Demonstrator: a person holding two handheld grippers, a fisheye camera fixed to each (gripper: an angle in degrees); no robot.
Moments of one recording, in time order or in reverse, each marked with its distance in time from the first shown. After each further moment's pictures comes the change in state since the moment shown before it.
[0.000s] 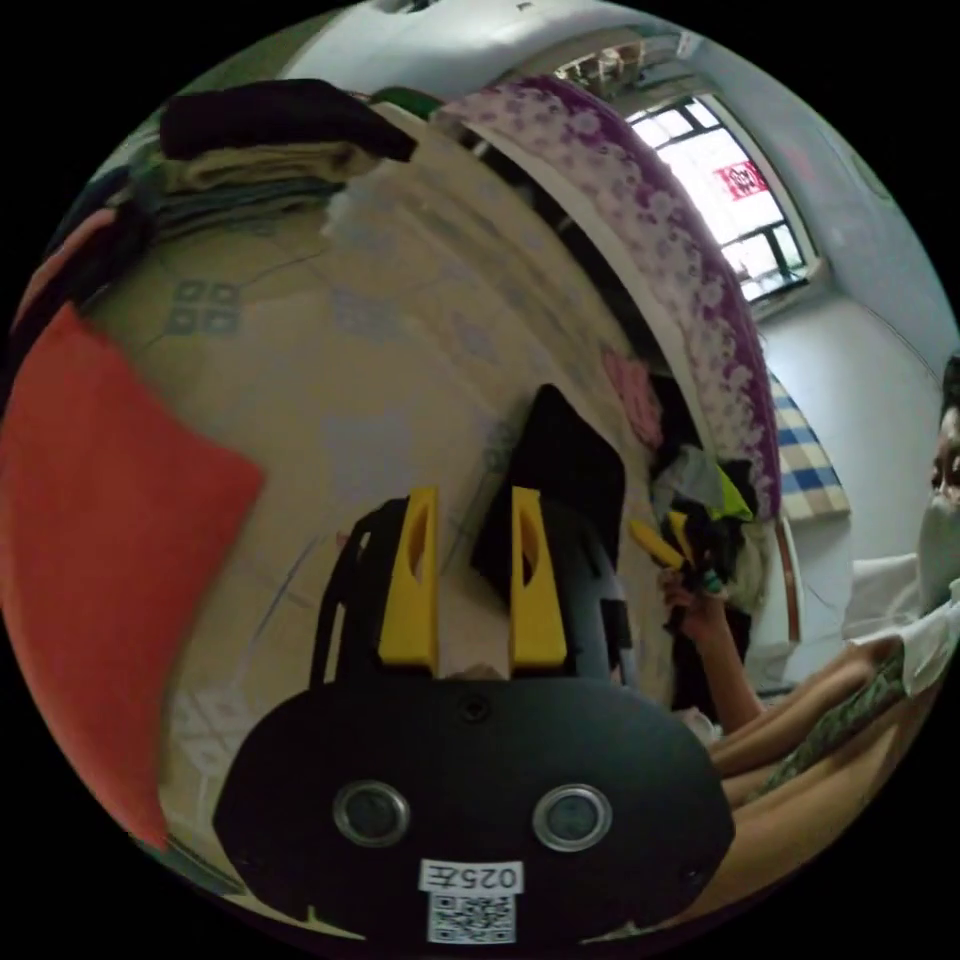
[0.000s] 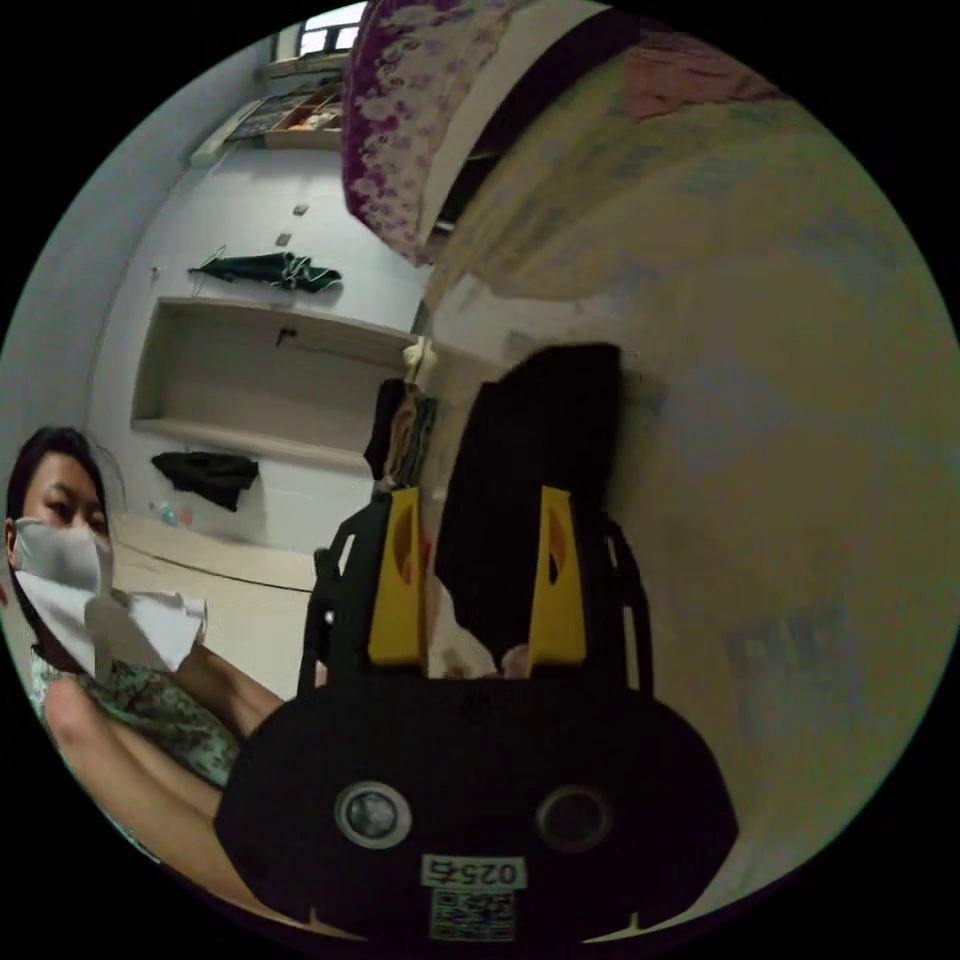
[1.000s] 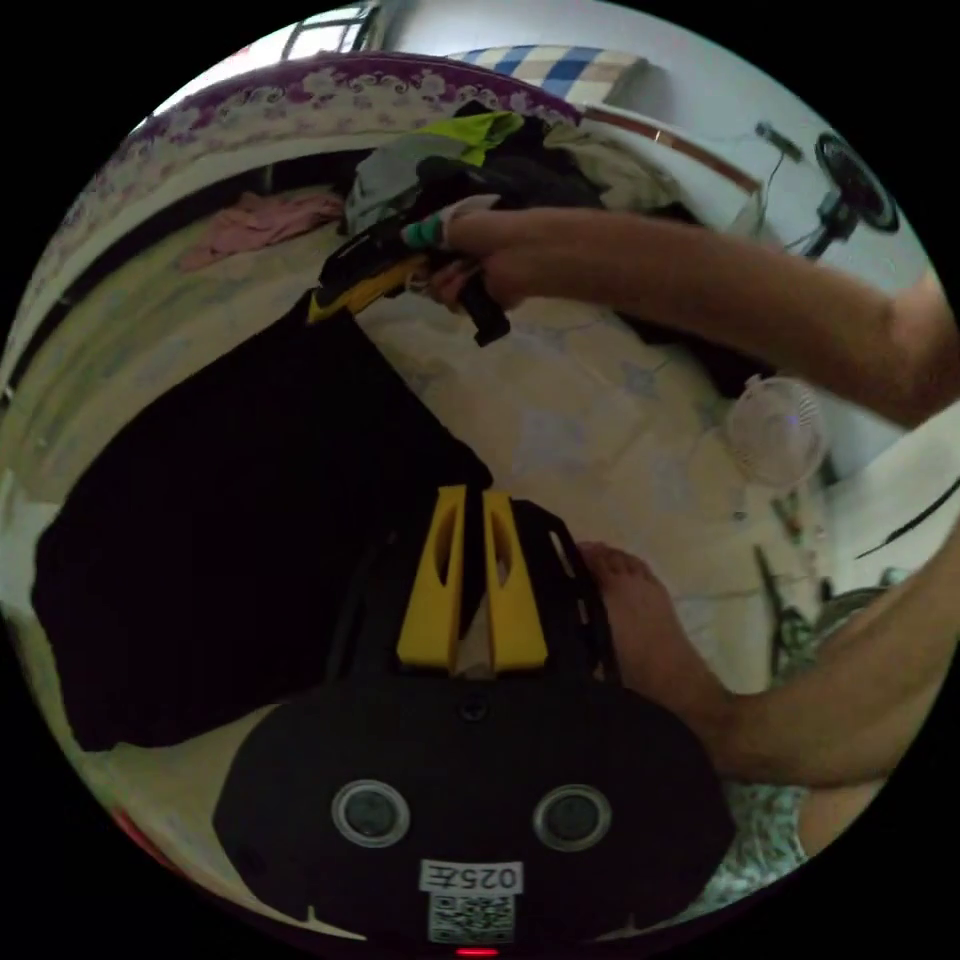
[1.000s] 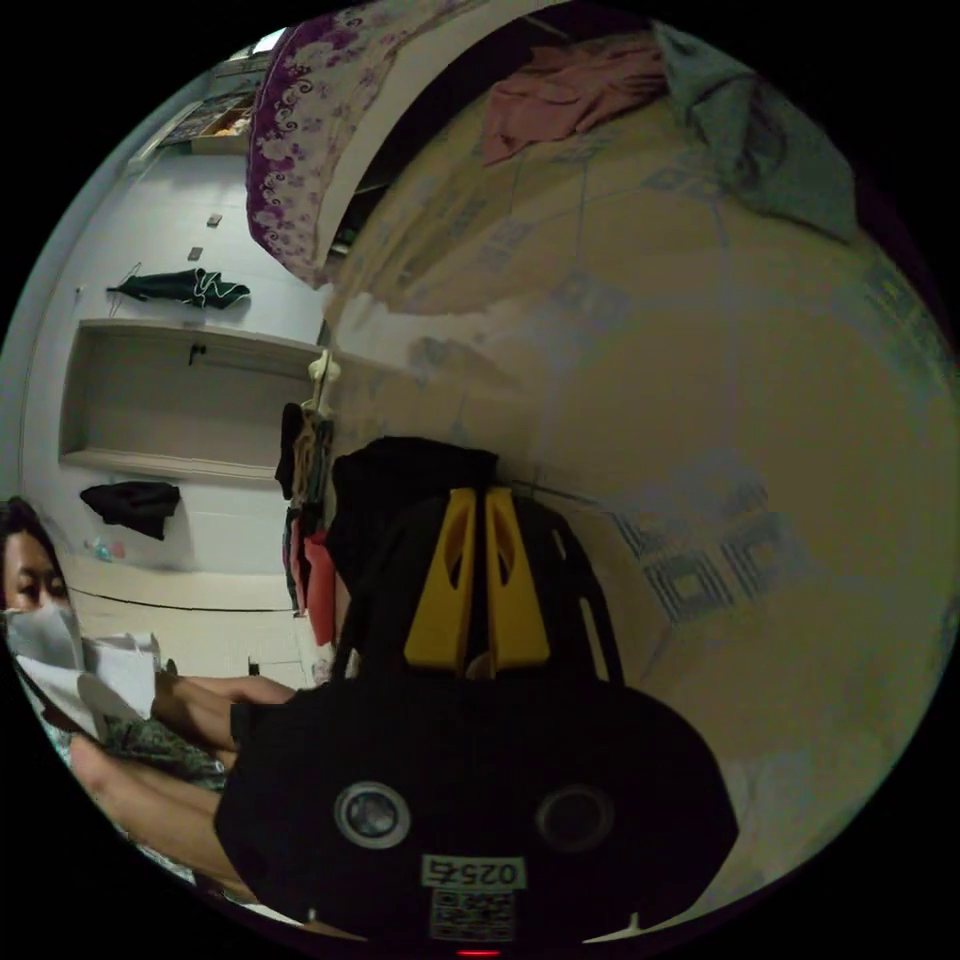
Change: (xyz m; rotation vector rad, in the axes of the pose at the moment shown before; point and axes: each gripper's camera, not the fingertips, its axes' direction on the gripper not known) left arm 0.164 0.284 0.465 -0.434 0.025 1.013; right arm -0.156 0.001 -0.242 -0.004 0.230 0.068
